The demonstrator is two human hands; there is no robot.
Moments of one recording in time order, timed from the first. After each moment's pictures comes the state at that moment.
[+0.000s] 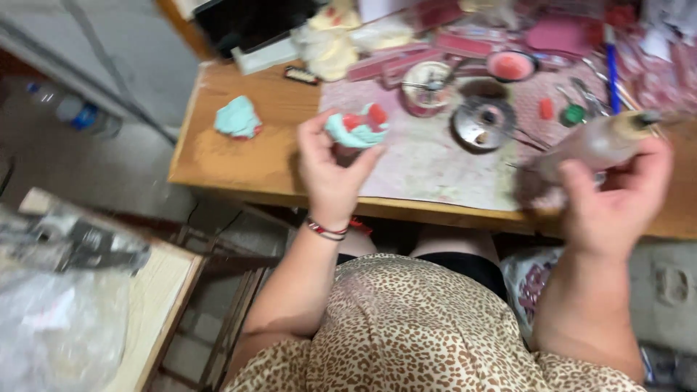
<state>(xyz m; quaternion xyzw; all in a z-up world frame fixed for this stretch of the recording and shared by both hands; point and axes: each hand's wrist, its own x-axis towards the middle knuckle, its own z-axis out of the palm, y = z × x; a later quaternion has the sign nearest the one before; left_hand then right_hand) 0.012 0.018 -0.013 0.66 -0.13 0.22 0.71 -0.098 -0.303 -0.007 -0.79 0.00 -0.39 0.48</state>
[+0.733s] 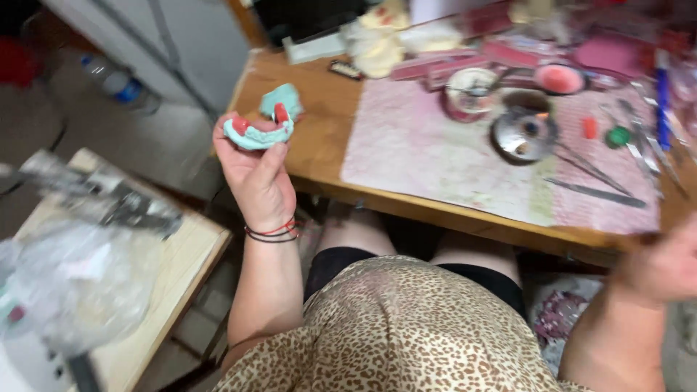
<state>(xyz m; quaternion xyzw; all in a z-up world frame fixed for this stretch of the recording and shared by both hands) 0.010 0.150 -0.011 0.42 -0.15 0.28 0.85 -0.142 -0.487 -0.201 -0.72 0.22 -0.50 -0.43</state>
